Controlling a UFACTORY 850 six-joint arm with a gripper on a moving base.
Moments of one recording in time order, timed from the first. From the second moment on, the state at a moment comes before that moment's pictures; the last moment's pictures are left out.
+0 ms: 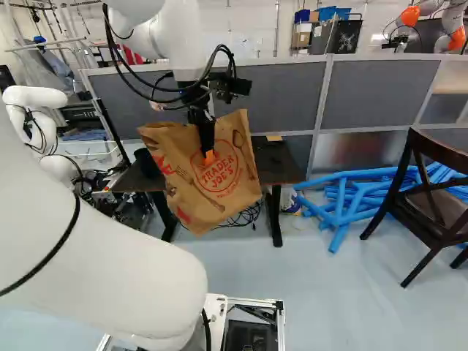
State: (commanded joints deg) arm -2.7 13.7 -53.7 -0.1 -66.3 38.5
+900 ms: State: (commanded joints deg) arm -2.6 11.2 -55.8 -0.1 -66.3 38.5
